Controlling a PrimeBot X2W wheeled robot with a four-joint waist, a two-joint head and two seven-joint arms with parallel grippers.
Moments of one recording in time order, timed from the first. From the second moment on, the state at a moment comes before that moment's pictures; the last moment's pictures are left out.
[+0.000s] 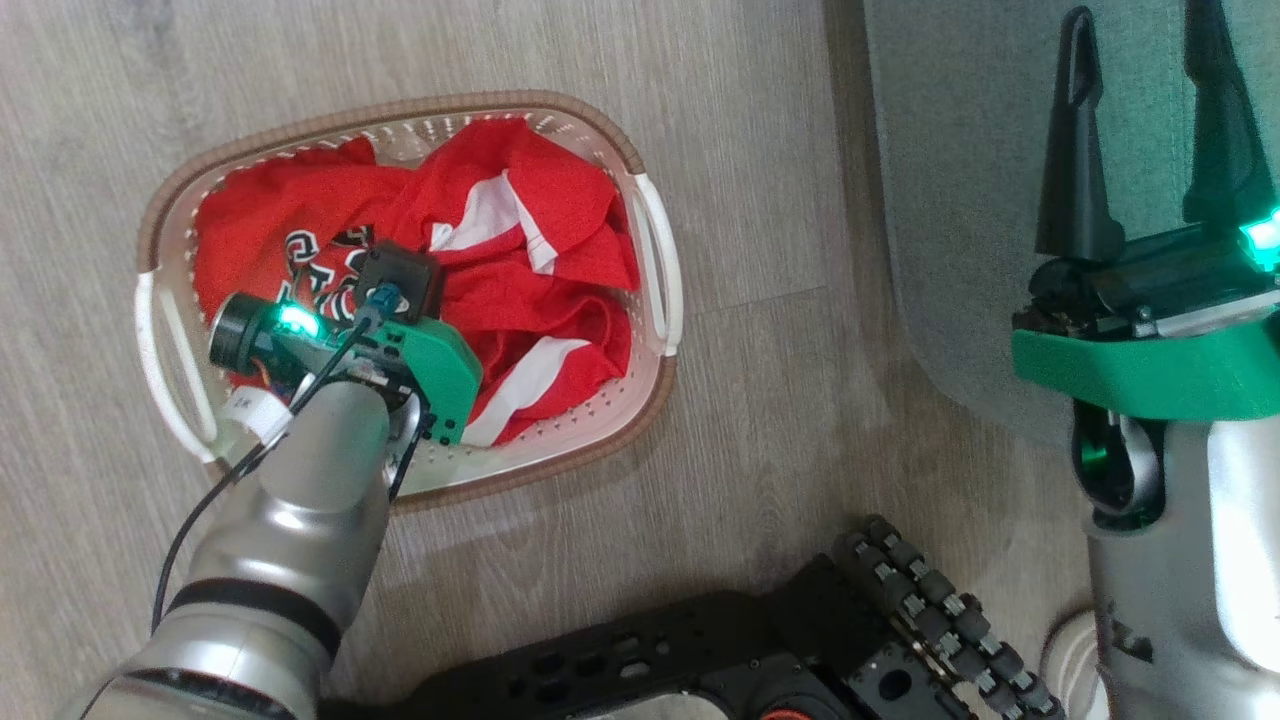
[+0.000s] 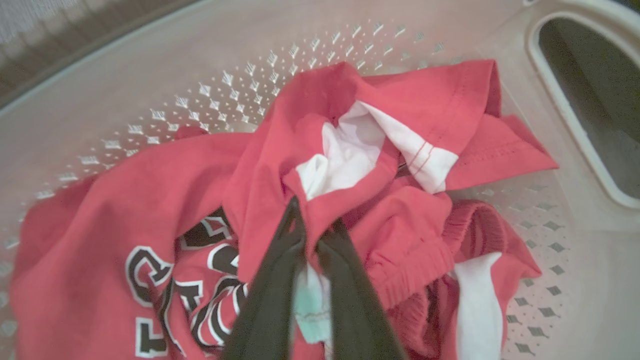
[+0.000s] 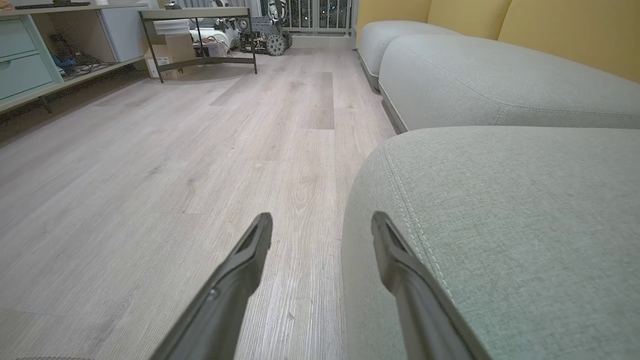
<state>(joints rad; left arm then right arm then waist) -0.81 0.05 -0.44 1.14 -0.03 0.01 -0.25 -0.39 -0.04 0.02 -0.16 0.16 0.13 -0.26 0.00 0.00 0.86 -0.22</state>
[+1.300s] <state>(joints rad) -0.40 0.06 -0.41 0.52 -0.13 -0.09 -0.25 -0.08 -0.04 0.03 0.17 0.16 0.13 -0.26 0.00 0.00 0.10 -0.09</state>
